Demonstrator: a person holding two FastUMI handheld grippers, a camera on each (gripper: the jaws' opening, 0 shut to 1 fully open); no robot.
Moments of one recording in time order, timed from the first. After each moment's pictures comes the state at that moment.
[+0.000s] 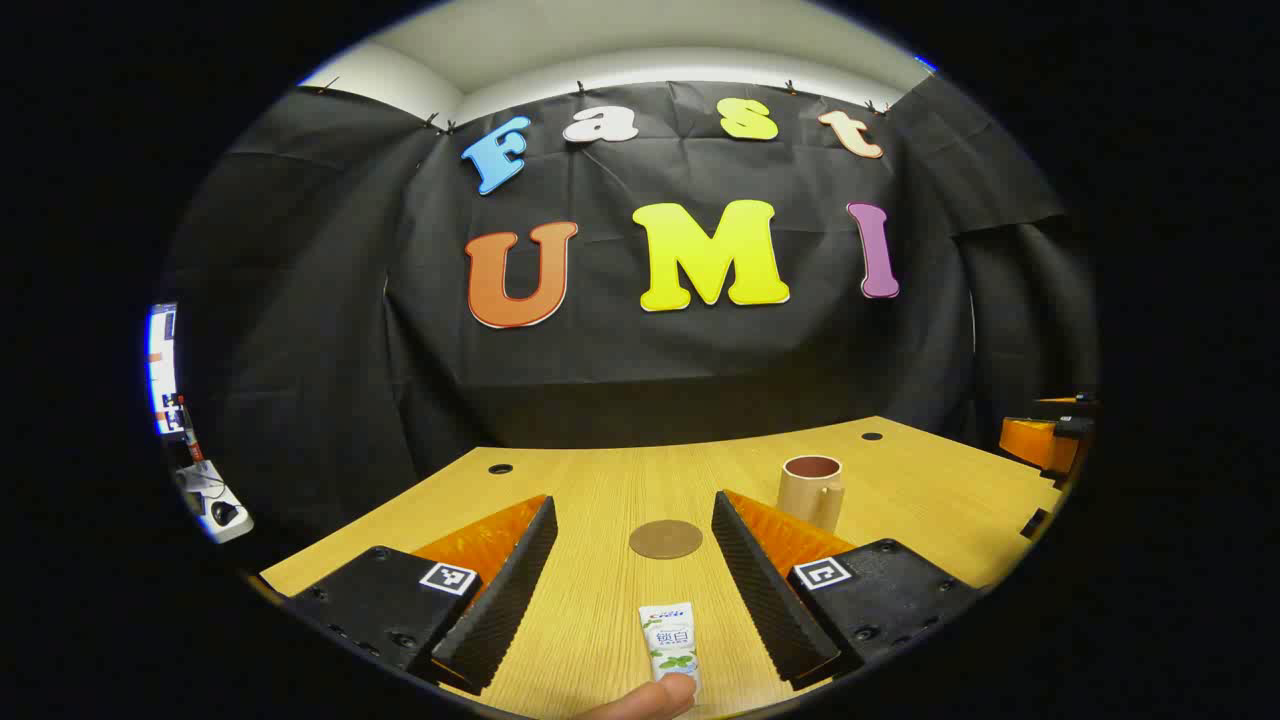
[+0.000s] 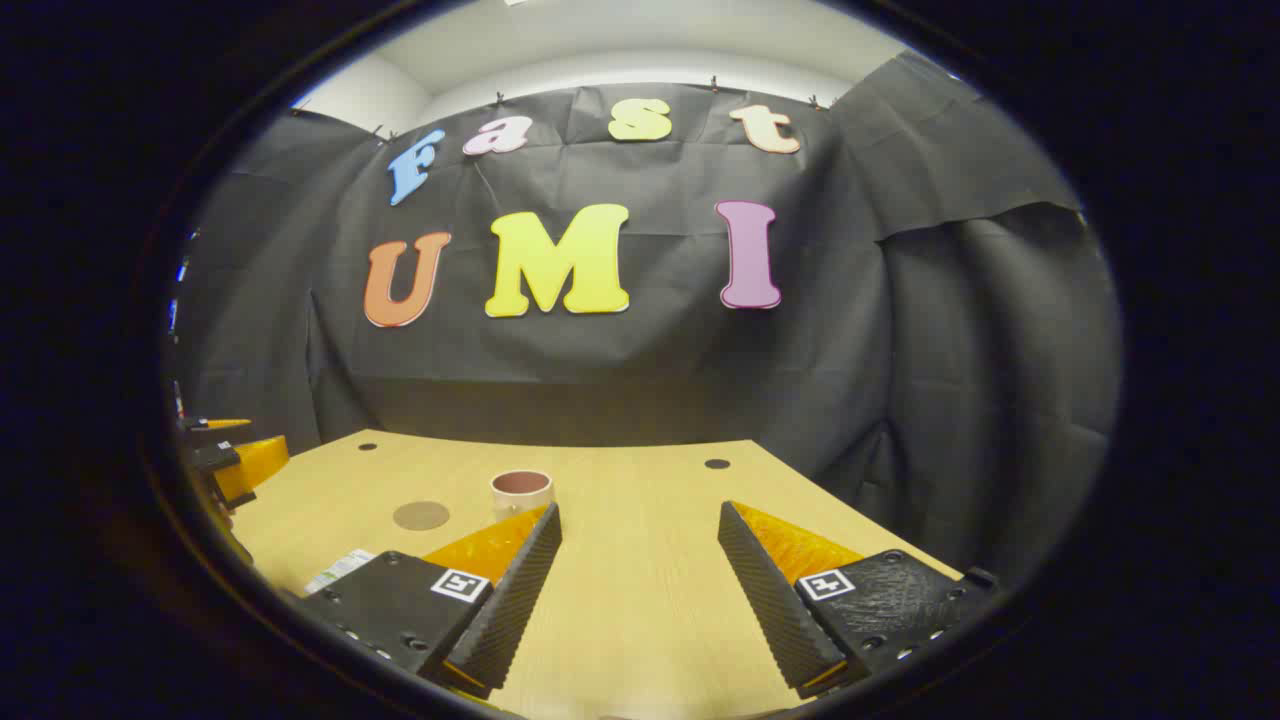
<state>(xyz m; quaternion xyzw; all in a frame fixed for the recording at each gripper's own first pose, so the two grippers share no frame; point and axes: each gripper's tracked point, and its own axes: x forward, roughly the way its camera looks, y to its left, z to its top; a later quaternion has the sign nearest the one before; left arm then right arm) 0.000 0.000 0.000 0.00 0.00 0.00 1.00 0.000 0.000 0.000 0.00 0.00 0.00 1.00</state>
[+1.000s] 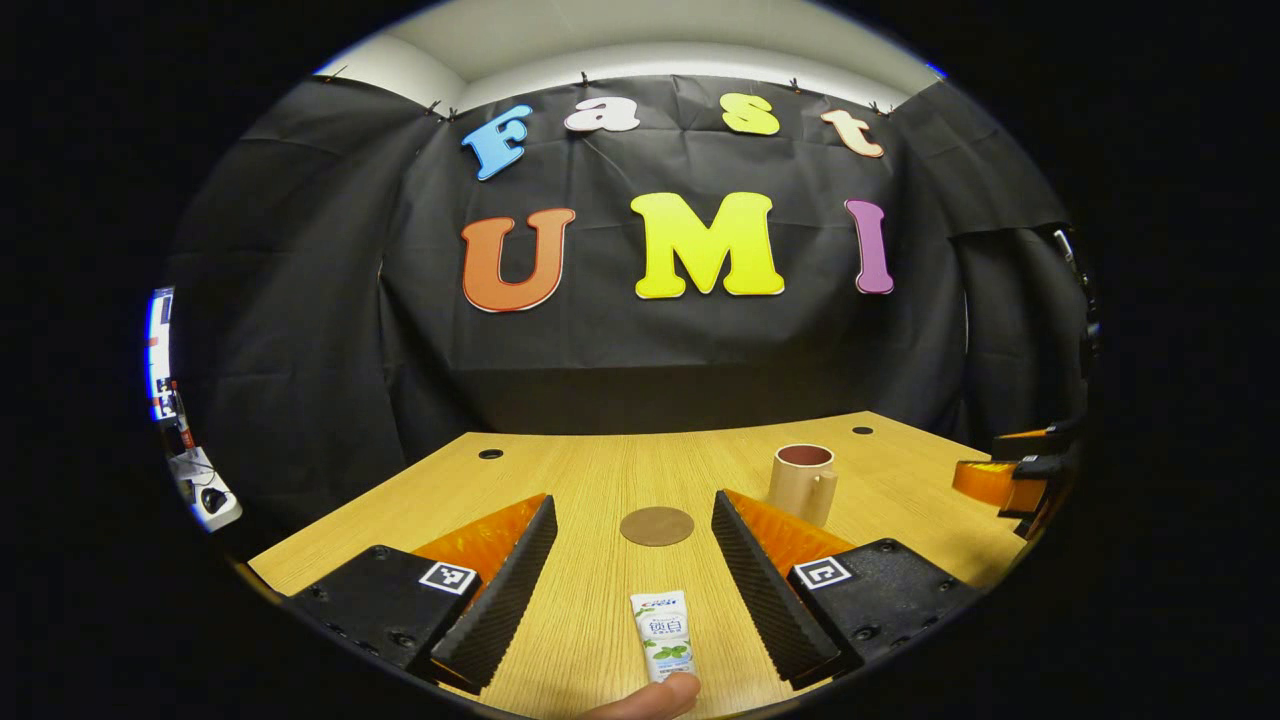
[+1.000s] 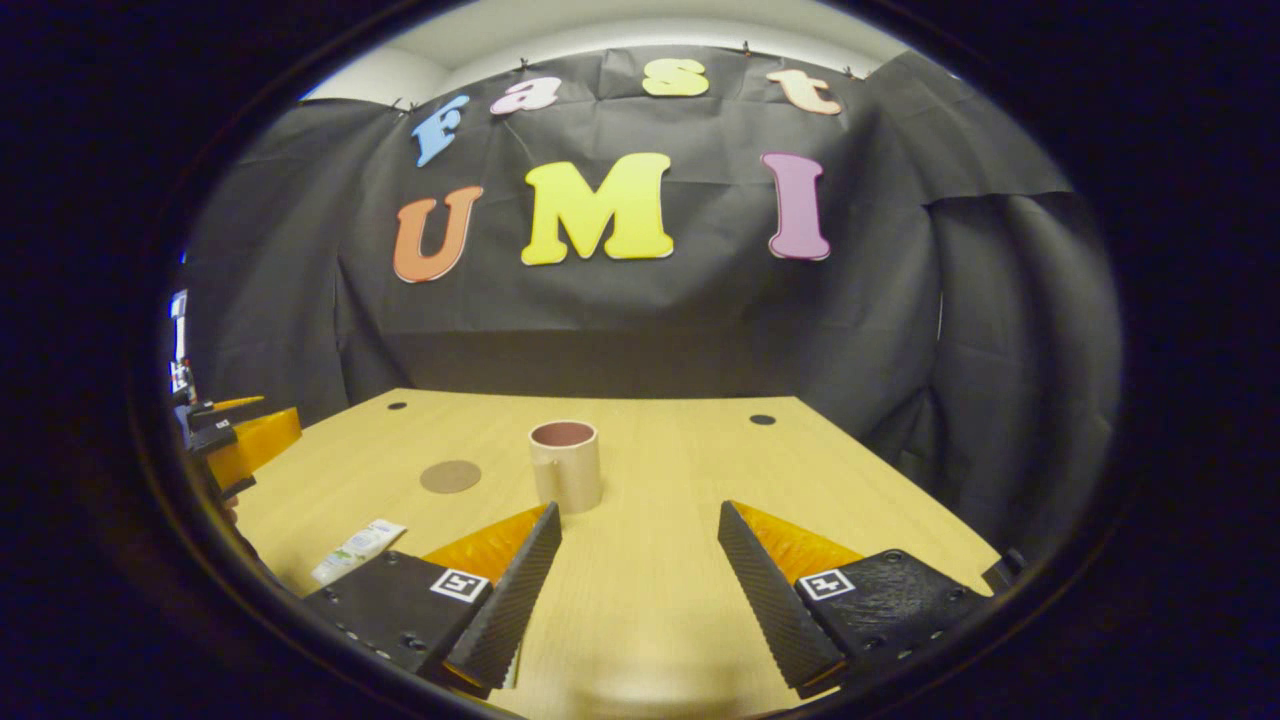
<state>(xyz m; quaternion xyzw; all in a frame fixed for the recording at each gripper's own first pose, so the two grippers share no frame) -0.001 -0.002 -0.018 -0.01 0.01 -0.01 1.00 0.022 0.048 -0.057 -0.02 0.09 0.06 0.99</state>
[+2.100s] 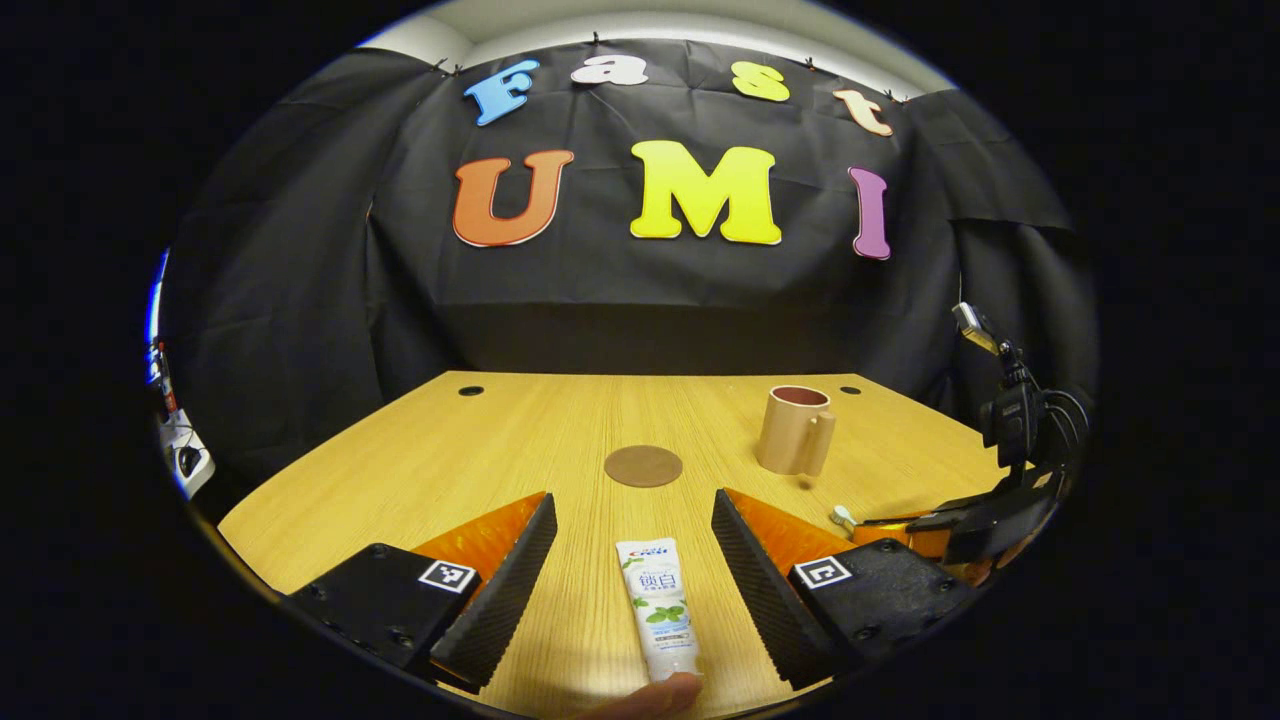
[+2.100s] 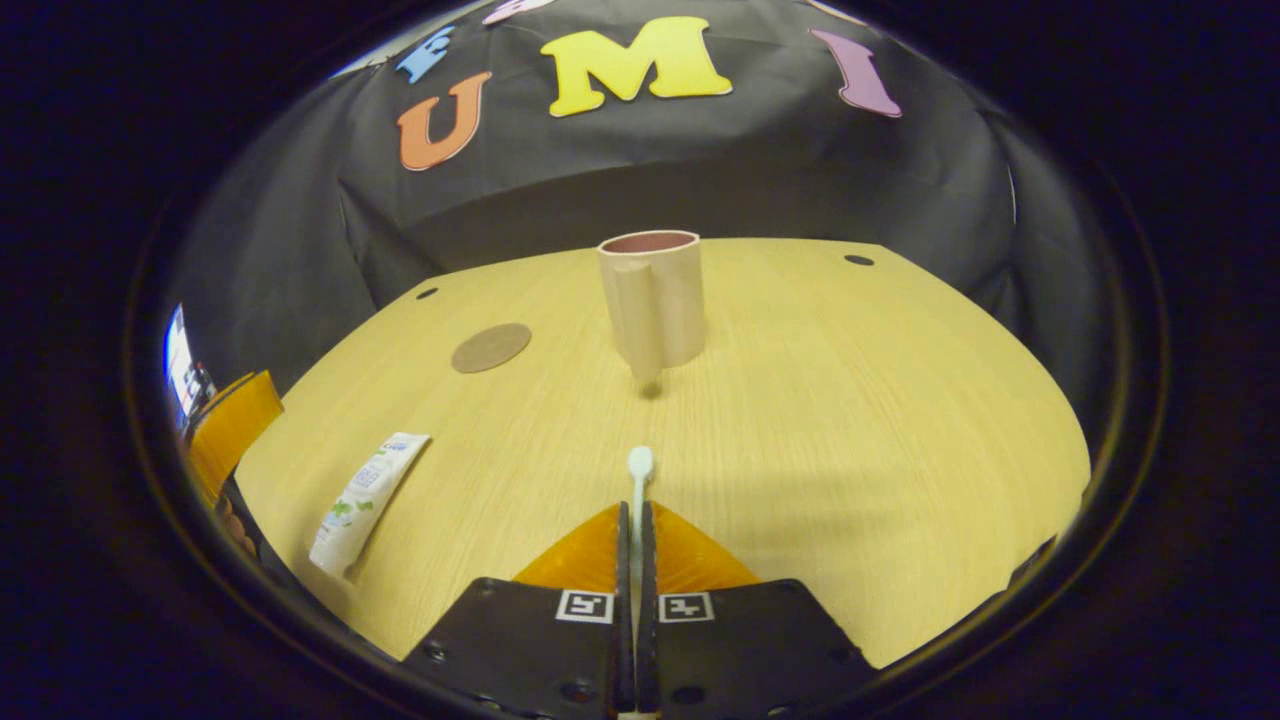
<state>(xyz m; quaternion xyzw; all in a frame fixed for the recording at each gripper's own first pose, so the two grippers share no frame) -0.003 -0.010 -0.081 -0.05 0.10 -0.04 0.99 0.047 0.120 -0.176 0.01 0.30 0.11 0.95</state>
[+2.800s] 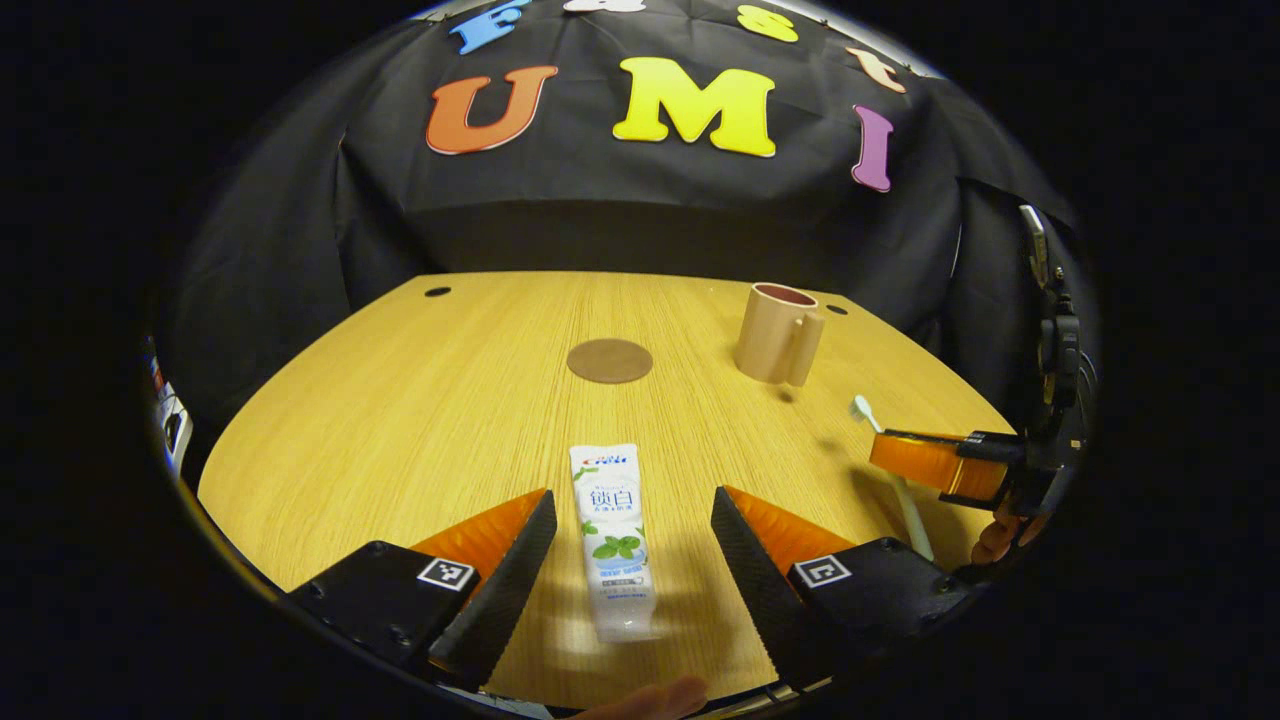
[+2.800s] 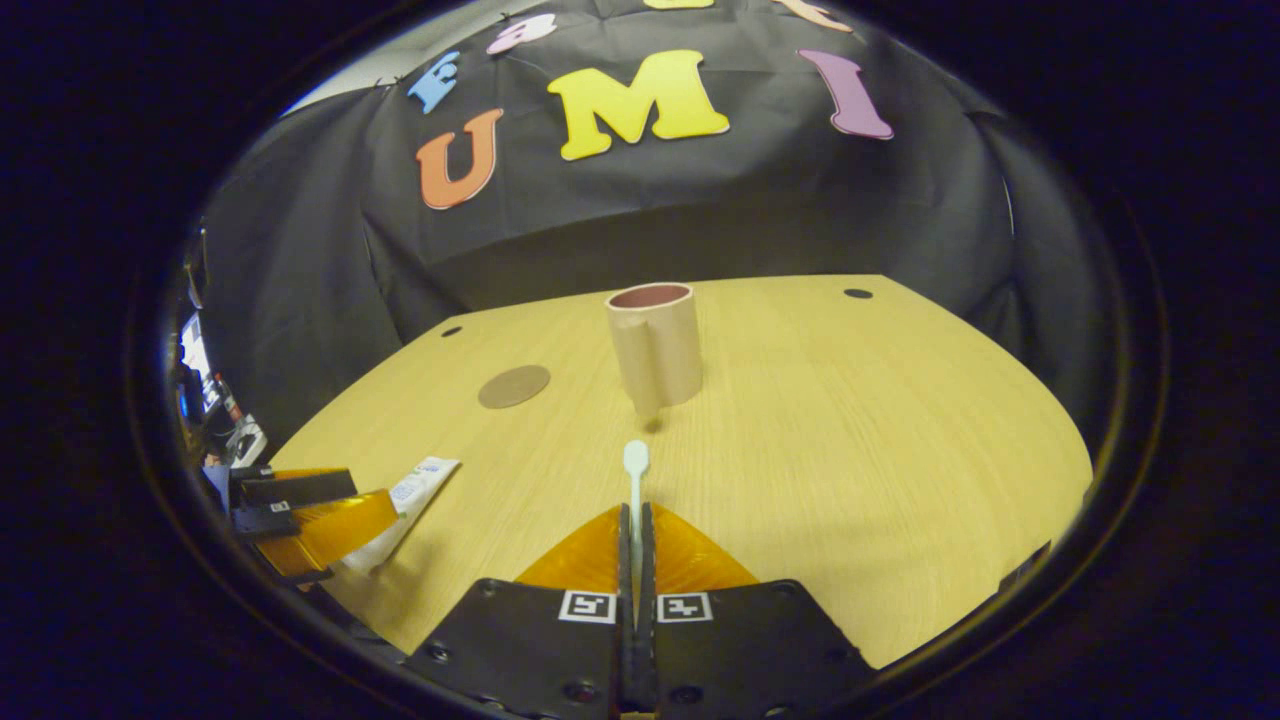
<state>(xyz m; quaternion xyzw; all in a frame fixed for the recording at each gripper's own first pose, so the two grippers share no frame) -0.023 -0.042 -0.150 -0.06 0.26 -0.07 0.96 0.033 0.108 -0.137 0.03 0.21 0.14 0.97</state>
